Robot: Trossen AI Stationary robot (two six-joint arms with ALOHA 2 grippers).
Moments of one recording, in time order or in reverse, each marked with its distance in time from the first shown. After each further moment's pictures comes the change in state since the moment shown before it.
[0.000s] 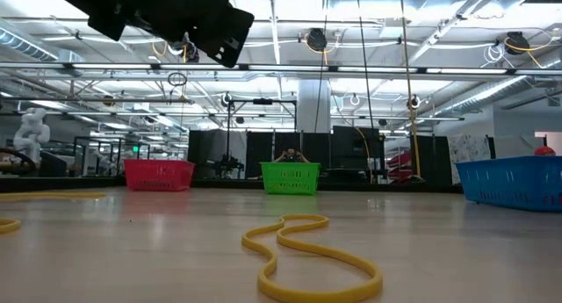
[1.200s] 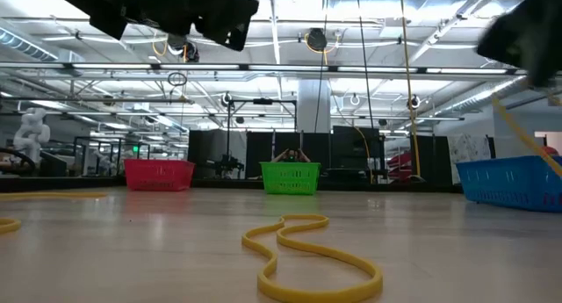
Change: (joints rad) left arm -0.002 0.003 0.000 0.048 0.001 0.175; right arm -0.097 -0.329 -0.077 0.357 0.413 -0.040
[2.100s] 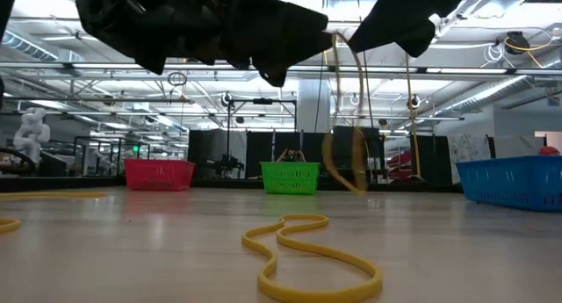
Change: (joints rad) left arm 0.029 0.324 0.094 0.386 -0.111 -0.217; right arm -0.221 0.002 0.003 0.367 0.188 -0.334
